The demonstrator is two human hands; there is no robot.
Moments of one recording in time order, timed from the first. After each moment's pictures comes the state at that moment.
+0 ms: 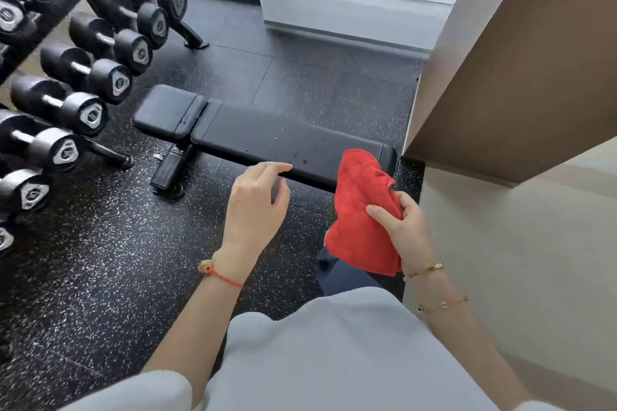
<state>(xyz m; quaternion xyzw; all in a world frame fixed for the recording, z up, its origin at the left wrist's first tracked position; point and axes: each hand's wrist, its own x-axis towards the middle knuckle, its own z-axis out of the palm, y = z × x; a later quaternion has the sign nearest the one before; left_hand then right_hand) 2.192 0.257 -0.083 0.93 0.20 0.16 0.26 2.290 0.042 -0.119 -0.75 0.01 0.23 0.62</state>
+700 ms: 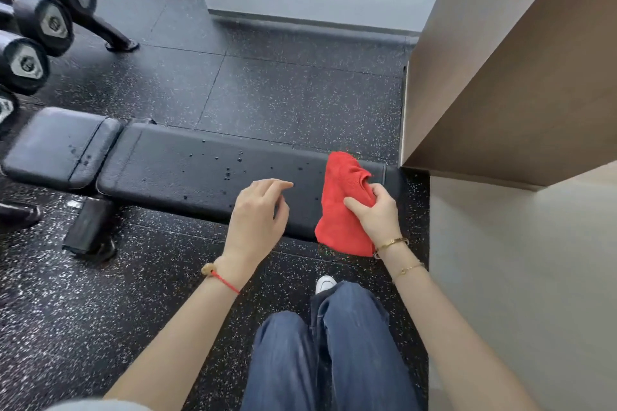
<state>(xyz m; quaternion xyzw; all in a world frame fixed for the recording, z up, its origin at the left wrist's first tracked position) 2.431 0.360 -0.373 0.96 0.11 0.10 0.25 2.529 0.171 -0.401 -0.83 0.07 0.18 0.53</state>
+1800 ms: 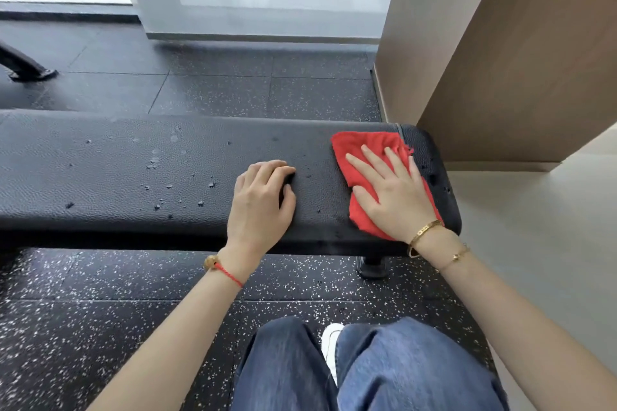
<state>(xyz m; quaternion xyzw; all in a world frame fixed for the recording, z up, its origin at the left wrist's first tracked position) 2.495 0.379 -0.668 0.95 0.01 0.23 0.19 2.559 0.154 -0.647 -0.98 -0.21 -0.02 0.06</state>
